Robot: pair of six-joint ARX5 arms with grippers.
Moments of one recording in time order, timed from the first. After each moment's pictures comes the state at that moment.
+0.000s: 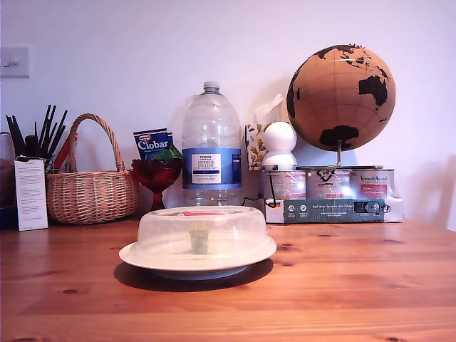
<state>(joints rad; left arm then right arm) 0.06 0.00 0.01 0.09 0.21 -0.31 -0.06 0.01 0.03 0.06 -0.18 0.26</state>
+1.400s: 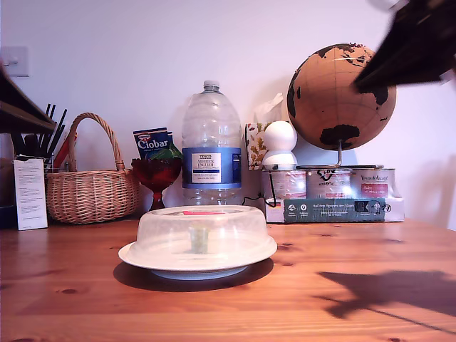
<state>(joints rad) -0.03 1.10 0.53 0.06 0.77 -0.11 0.17 1.22 0.84 -0.22 -0.64 0.10</state>
